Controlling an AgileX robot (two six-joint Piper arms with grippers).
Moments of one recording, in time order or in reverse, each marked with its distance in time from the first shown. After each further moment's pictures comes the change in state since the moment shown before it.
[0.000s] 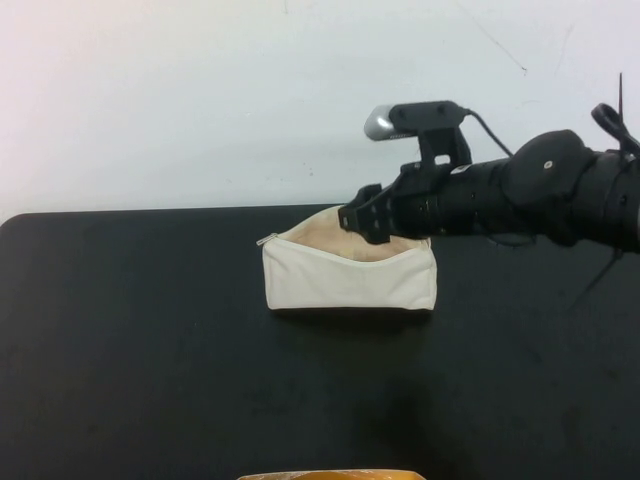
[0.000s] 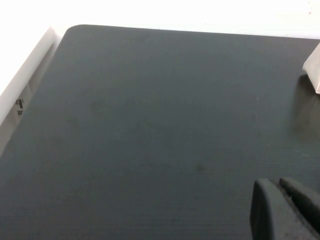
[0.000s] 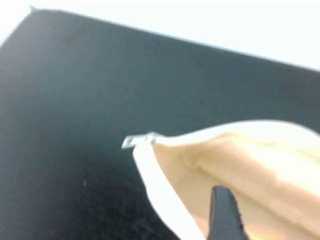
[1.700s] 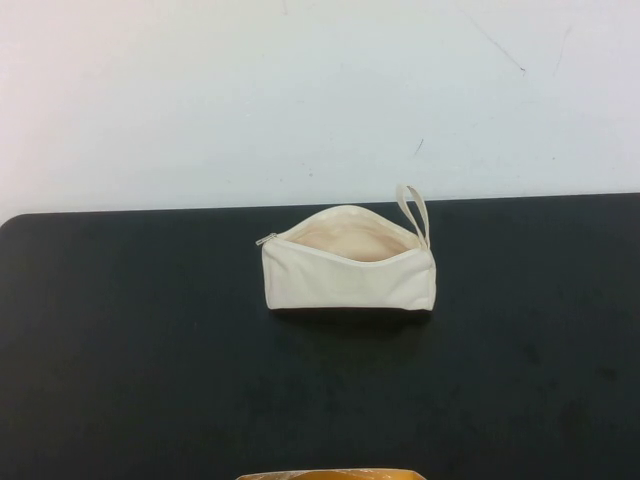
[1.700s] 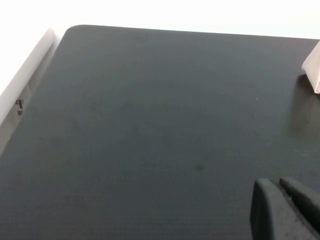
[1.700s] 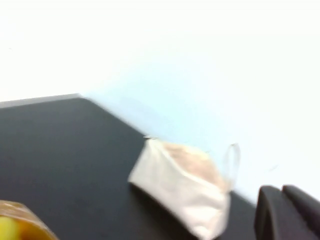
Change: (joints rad) right arm -0.025 -1.672 1.125 -0.007 -0.048 -0.450; left arm 0.000 0.000 0.000 0.000 0.000 0.000
